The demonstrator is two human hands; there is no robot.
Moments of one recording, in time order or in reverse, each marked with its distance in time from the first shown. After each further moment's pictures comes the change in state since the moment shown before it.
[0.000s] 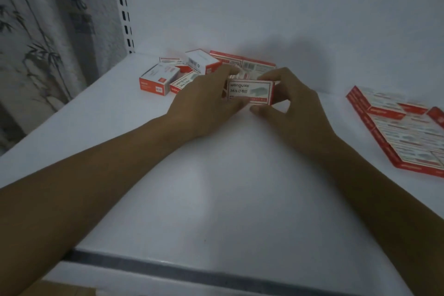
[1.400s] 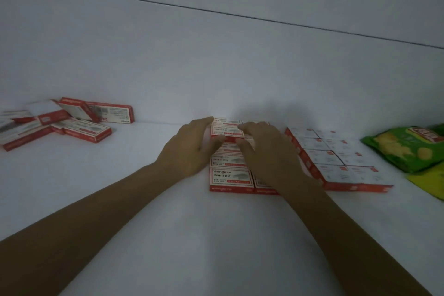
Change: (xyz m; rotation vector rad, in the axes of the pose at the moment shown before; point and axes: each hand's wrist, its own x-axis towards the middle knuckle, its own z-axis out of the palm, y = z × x) left_hand 0.074 0.168 0.173 -0.103 -0.133 0.066; right_hand -0.056 0.139 -0.183 -0.558 -0.022 0.184
